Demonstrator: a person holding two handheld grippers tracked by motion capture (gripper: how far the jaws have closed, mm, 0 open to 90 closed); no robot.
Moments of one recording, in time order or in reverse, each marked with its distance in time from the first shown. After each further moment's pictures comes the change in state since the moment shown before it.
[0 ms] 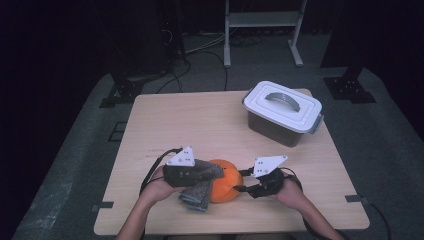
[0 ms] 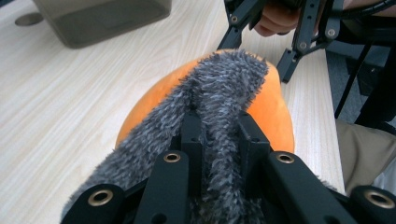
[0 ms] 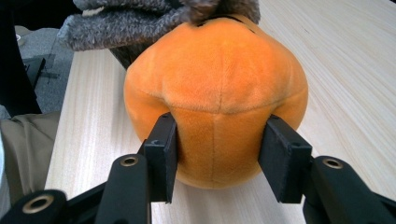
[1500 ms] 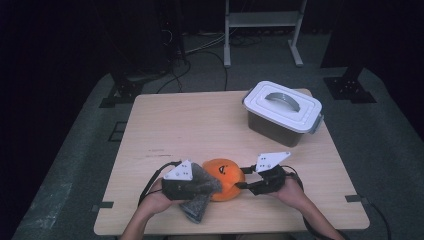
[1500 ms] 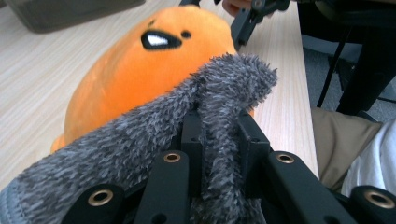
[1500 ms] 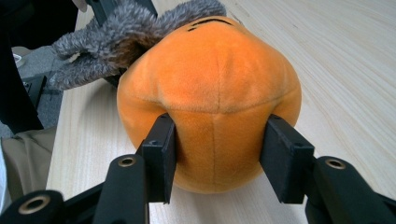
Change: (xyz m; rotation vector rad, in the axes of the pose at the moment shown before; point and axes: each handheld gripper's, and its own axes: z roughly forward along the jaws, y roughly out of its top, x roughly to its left) left arm -0.021 -0.026 0.001 -0.004 -0.043 0.013; right arm -0.007 -0.003 -0.003 -0.022 -0.008 0.082
